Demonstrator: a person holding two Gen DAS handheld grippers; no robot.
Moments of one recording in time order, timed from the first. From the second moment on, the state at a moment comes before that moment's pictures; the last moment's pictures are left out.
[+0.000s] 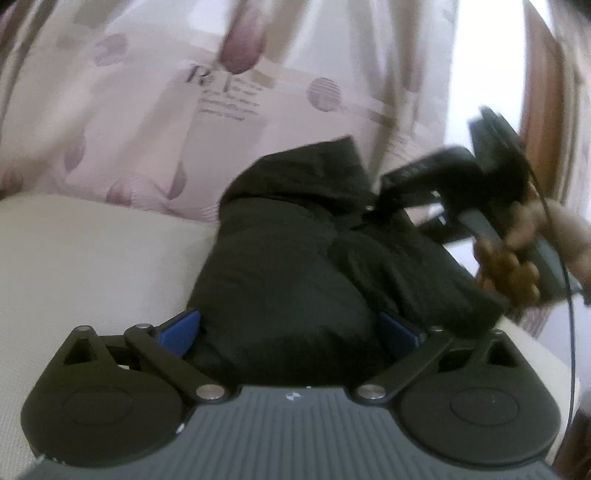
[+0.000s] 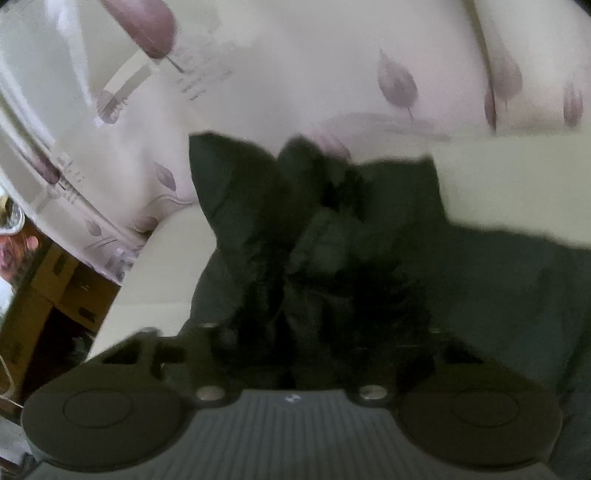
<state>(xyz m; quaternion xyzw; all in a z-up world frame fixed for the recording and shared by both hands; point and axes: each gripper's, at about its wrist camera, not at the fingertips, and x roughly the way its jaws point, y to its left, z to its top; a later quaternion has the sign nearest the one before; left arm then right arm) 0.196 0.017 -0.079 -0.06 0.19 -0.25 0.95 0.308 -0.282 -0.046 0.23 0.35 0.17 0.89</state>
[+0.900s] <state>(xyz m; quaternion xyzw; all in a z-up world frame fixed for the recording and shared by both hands) 0.186 -0.018 -0.092 0.00 0.20 -0.23 0.95 0.287 -0.377 -0.024 0.32 0.28 0.11 0.90</state>
